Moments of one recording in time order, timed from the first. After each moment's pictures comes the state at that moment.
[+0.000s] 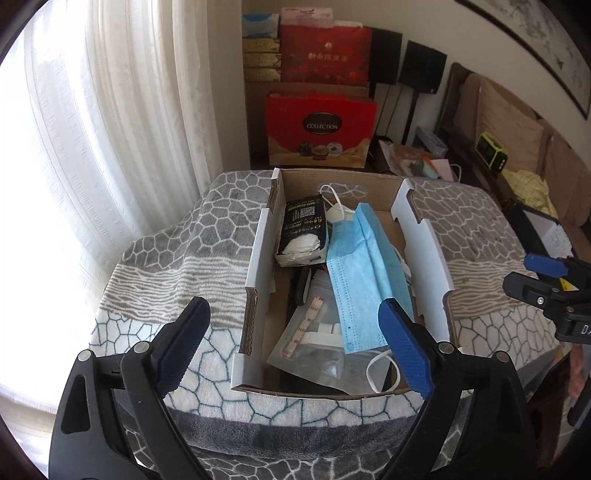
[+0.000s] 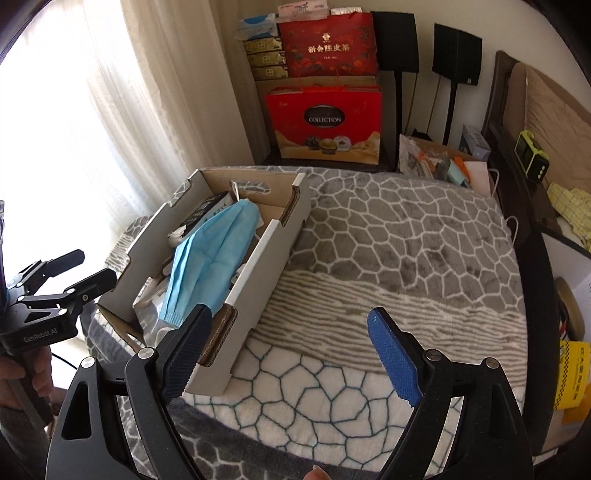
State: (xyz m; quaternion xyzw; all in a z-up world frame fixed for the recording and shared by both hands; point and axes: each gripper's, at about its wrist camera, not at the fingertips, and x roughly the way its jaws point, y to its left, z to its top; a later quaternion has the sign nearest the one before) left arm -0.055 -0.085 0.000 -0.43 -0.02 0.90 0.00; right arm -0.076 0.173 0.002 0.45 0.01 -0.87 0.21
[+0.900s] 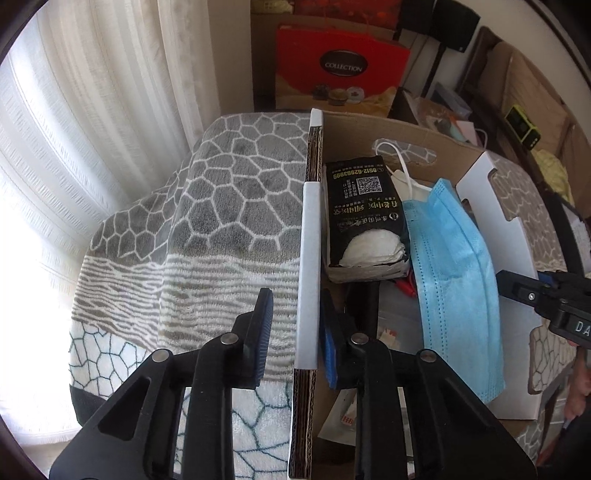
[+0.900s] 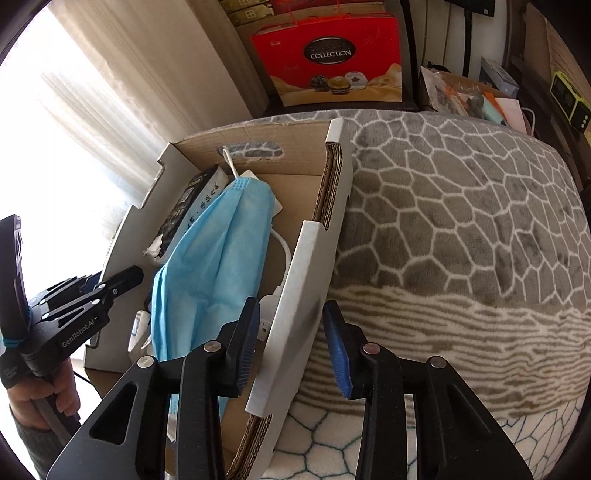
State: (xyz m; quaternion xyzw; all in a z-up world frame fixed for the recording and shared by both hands) left arm -0.144 -0.120 -0.067 -0.53 -0.03 0.85 0.02; right arm -0.155 0.111 -0.060 0.56 -0.04 -0.81 0.20
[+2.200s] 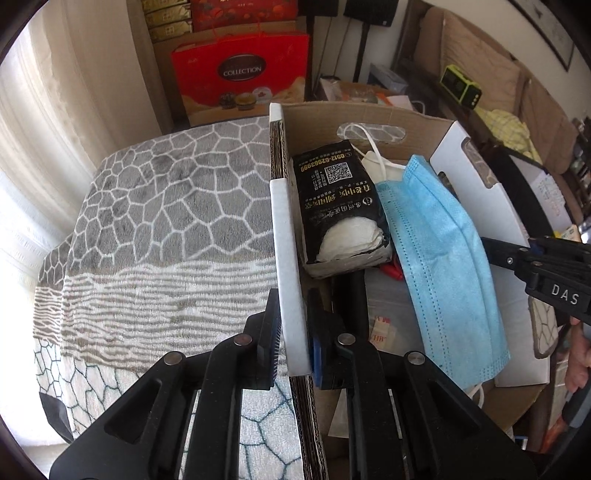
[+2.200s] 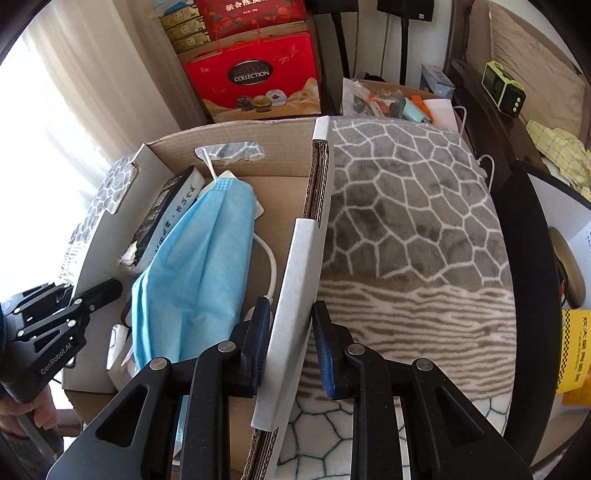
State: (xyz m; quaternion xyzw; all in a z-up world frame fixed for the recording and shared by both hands) left arm -0.129 0.028 -0.056 -0.52 0.02 0.85 0.09; right arm -0.139 0.241 -0.047 0.53 -0.01 -0.84 0.13
